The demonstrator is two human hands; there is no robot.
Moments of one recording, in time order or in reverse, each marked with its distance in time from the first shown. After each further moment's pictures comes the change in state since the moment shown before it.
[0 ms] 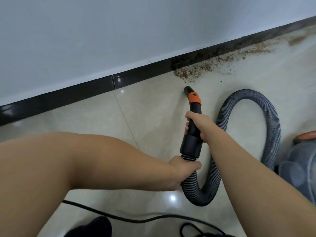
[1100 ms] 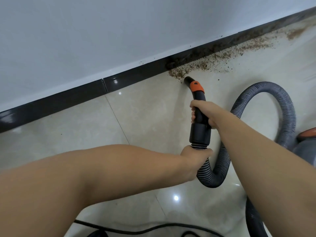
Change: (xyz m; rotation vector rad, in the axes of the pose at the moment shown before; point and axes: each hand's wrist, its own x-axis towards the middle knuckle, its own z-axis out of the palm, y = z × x) left_hand 0.033 0.037 0.034 -0.155 -0.008 0.115; right_hand 0.036 -0.040 -0.027 -0.060 -0.071 -0.003
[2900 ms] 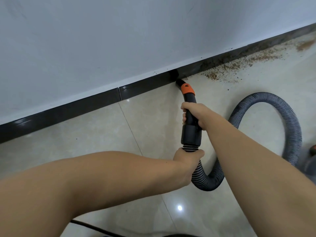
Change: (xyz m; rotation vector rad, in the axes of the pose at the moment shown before) left_hand -0.013 0.013 -0.040 -0.093 0.161 0.046; right_hand 0.001 -0.018 0.060 -0.034 -0.059 -0.067
